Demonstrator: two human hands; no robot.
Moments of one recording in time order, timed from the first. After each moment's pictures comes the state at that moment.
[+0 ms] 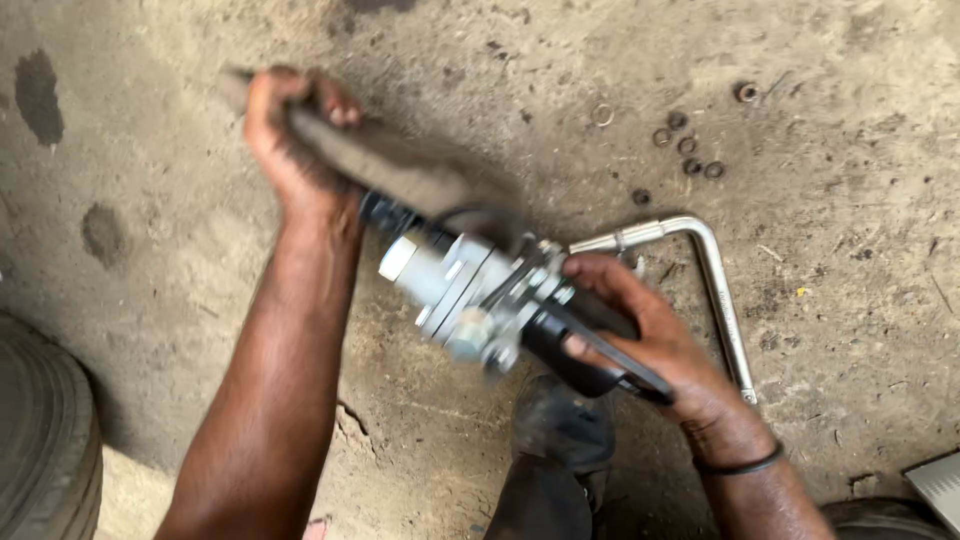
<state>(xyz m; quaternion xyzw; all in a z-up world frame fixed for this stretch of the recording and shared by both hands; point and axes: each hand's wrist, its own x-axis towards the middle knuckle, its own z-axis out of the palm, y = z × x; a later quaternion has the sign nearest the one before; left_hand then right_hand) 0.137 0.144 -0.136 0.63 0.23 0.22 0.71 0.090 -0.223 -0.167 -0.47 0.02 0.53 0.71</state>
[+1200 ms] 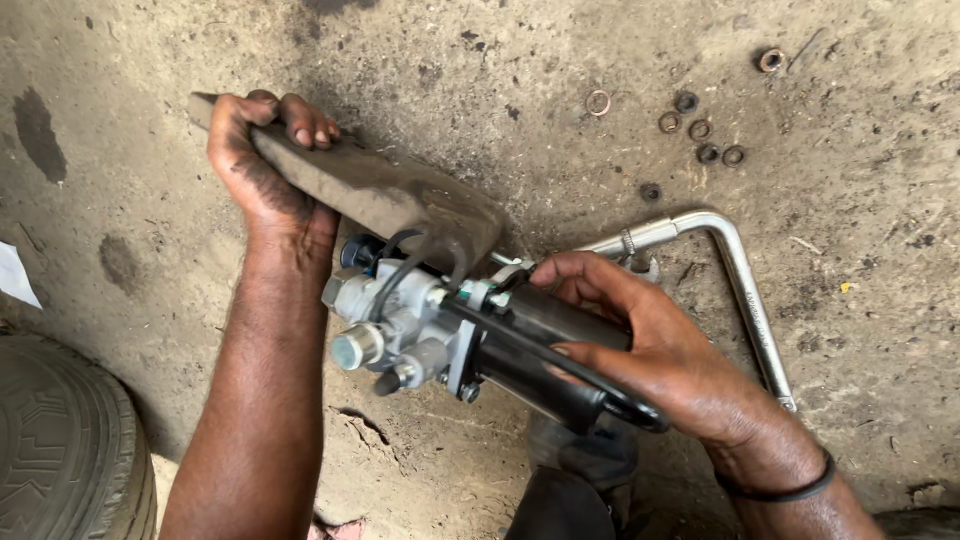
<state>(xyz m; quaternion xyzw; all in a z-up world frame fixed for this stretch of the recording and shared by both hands) 0.139 0.153 -0.136 0.61 0.33 0.17 0.70 0.115 -0.214 -0.164 -0.43 -0.02 0.56 0.71</state>
